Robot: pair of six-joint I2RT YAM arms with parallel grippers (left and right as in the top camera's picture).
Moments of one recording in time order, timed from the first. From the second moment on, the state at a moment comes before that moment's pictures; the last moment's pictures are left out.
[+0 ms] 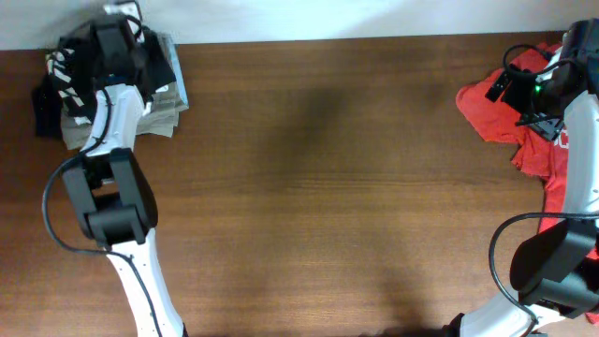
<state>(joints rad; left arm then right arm) 0.15 2.42 2.01 -0.10 0.01 -0.04 -0.35 1.85 1.84 -1.12 -0.14 0.33</state>
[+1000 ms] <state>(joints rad) 0.10 1.27 1.76 -1.69 0.41 -0.03 -0.35 1.86 1.84 -1.11 -0.14 0.33</state>
